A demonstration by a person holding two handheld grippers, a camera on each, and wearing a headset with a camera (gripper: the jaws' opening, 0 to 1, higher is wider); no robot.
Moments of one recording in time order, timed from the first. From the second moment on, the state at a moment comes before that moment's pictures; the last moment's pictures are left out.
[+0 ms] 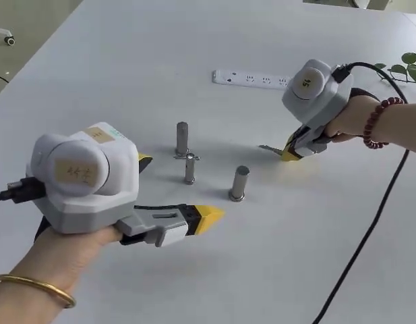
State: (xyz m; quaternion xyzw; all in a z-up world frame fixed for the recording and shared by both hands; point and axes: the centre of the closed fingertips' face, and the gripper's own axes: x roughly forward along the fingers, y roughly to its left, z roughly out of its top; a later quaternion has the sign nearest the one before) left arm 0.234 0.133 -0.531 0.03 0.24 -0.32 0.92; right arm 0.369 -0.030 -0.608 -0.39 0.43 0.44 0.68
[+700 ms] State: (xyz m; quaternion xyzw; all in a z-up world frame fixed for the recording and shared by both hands) left arm 0.232 0.128 -0.517 0.00 0.24 -0.34 0.91; right arm 0.330 -0.006 -0.564 -0.39 0.36 0.48 0.69
